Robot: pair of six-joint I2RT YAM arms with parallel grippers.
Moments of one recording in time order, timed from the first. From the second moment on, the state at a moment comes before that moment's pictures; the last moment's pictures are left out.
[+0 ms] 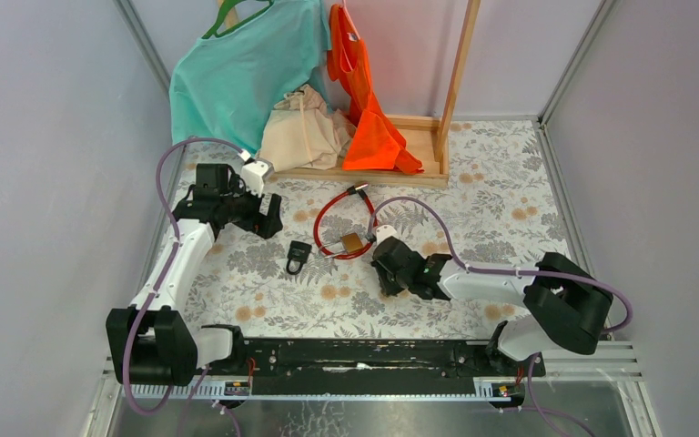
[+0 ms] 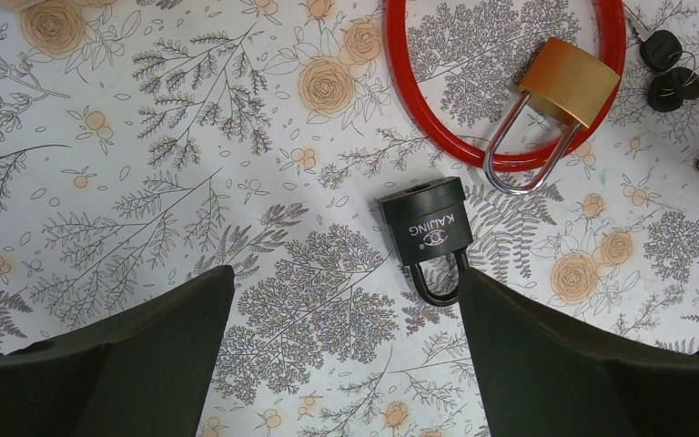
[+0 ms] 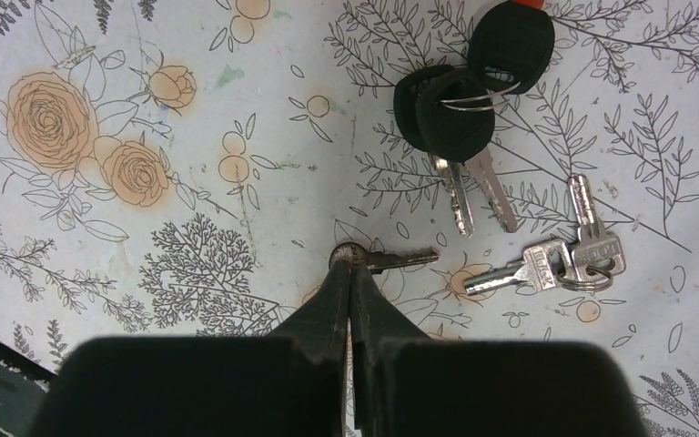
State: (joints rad) left arm -0.01 1.22 0.95 -0.59 0.47 0.34; right arm 0.99 1.46 0.67 -0.15 0.17 0.41
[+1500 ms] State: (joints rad) left arm -0.16 1.26 1.05 -1.41 1.36 1.29; right arm 0.99 1.43 1.07 0.10 -0.50 0.66
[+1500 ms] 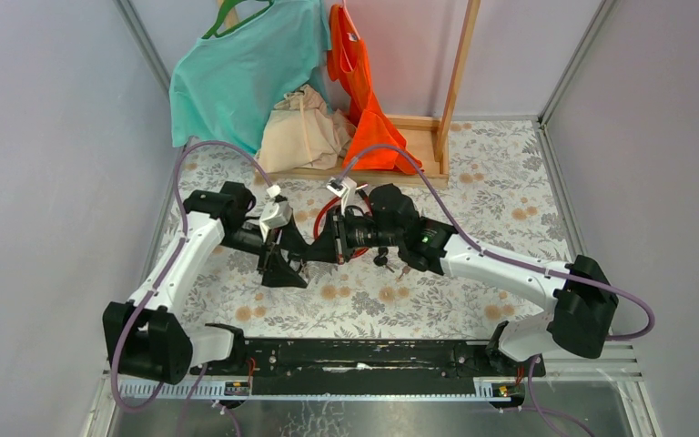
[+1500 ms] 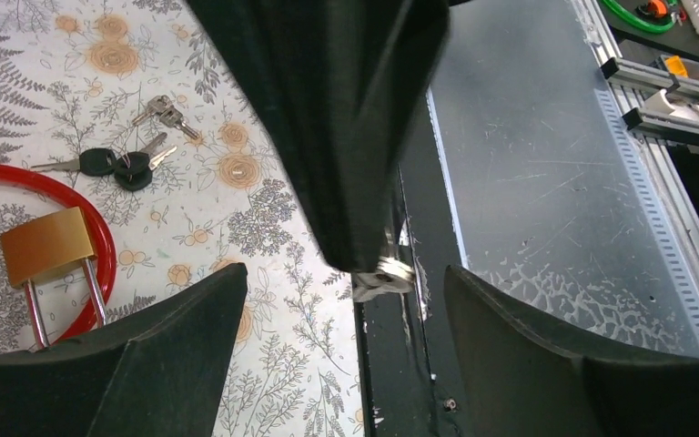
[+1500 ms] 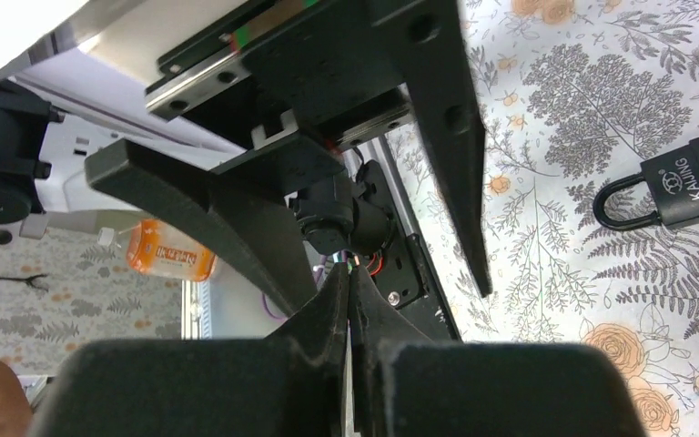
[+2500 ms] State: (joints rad) left arm -0.17 0.92 0.95 -1.00 1.11 0.67; right arm 0.99 1.36 1.00 0.17 -0.35 0.72
